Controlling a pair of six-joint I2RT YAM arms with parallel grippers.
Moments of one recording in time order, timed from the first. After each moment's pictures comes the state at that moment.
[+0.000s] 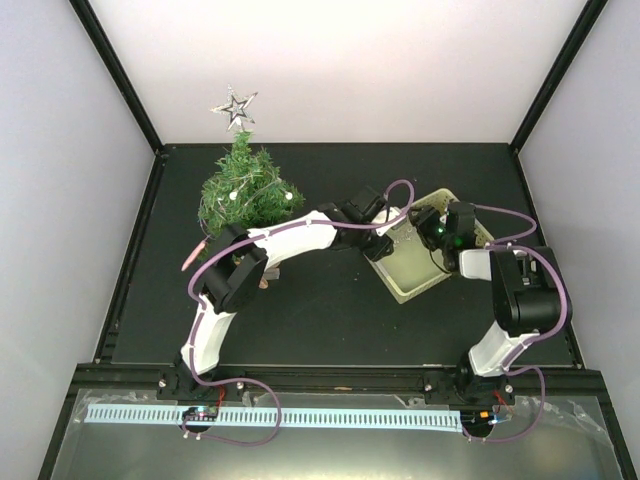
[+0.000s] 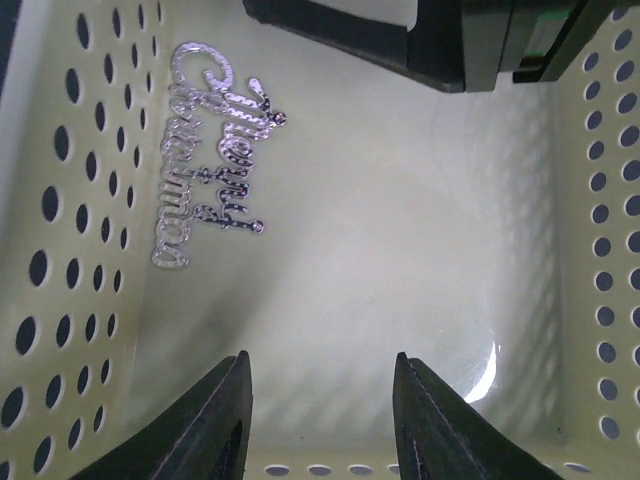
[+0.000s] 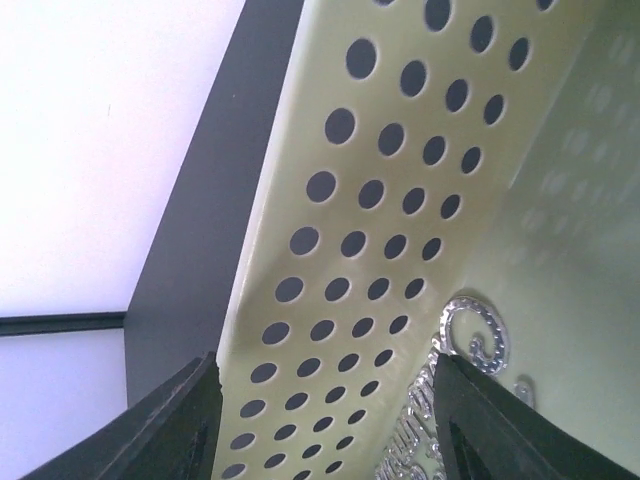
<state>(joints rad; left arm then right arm) -0.85 2.13 1.67 -0.46 0.23 -0.03 0.09 1.68 0.65 0.51 -0.32 1.05</state>
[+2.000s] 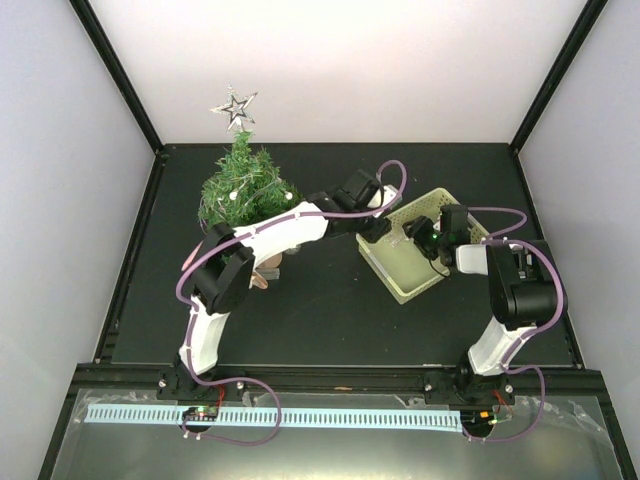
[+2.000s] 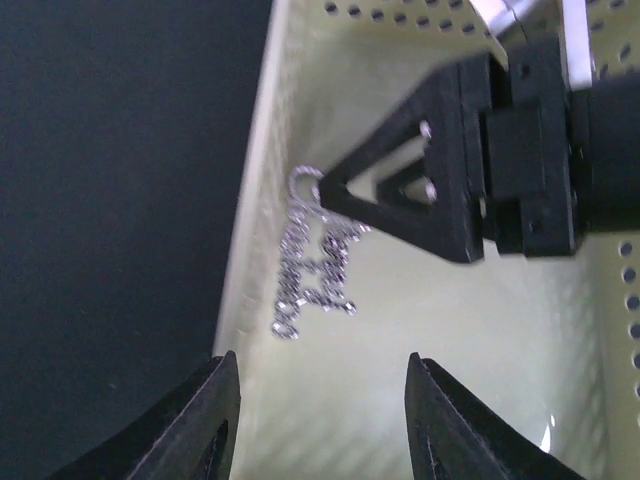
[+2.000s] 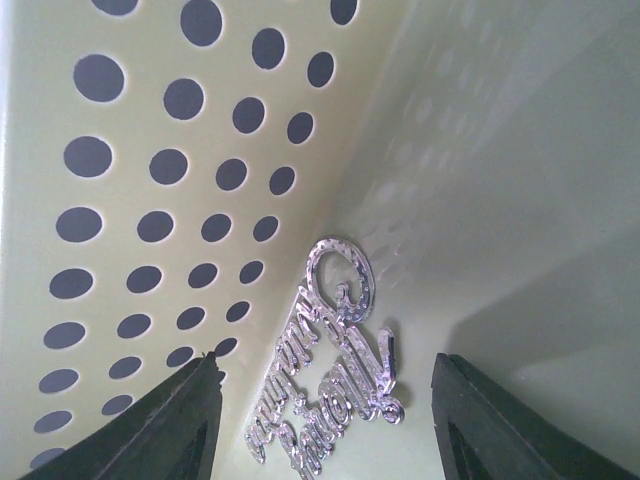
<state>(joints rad) -0.81 2.08 1.68 -0.43 0.14 -0.03 0.10 1.73 0.70 0.28 -0.31 0.90</state>
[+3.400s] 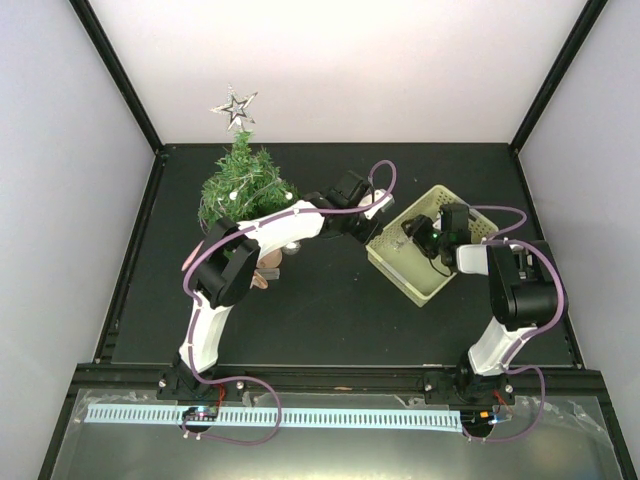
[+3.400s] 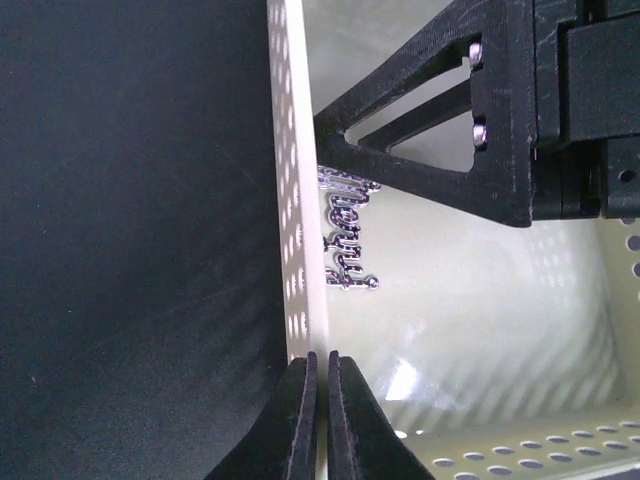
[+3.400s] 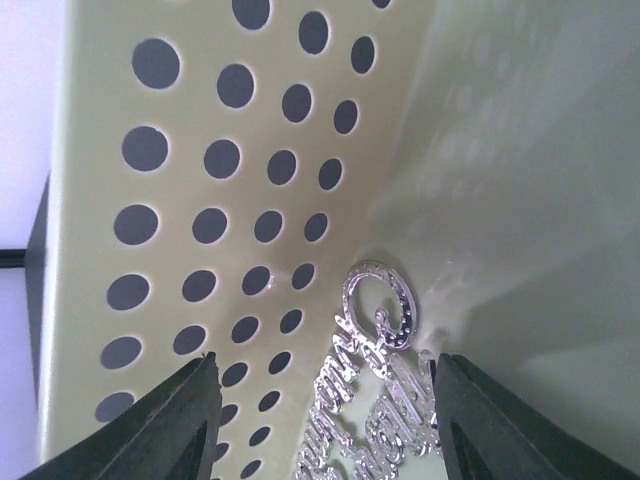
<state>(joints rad) -0.75 2.12 1.66 -0.40 0.31 -0.05 0.11 1.72 0.70 0.29 -0.35 0.88</state>
